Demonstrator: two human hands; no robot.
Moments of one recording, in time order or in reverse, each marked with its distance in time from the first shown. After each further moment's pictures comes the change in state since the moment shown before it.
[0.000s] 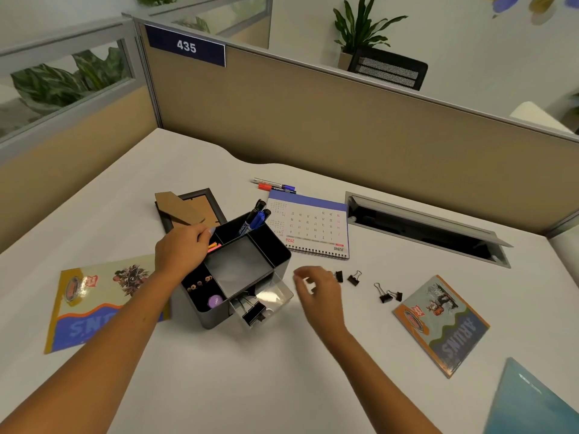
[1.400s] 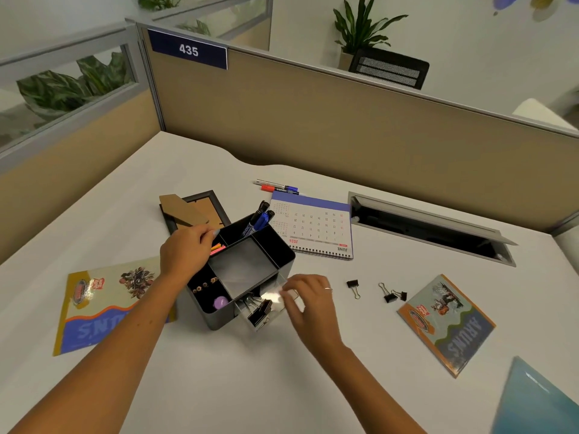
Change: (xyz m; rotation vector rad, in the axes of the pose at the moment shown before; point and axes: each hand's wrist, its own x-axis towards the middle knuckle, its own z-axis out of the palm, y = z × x) left_hand -0.001 -0.003 0.002 -0.110 0.051 0.004; right_hand -0.018 -0.002 0.015 -0.150 0.067 -0.359
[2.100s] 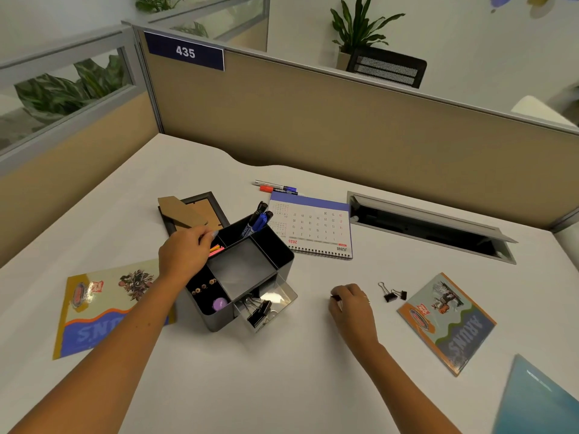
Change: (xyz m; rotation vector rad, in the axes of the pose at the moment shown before) left_hand 0.000 0.000 -0.001 0.012 -0.001 0.001; right_hand -0.020 0.082 -0.021 -0.229 -0.175 0.392
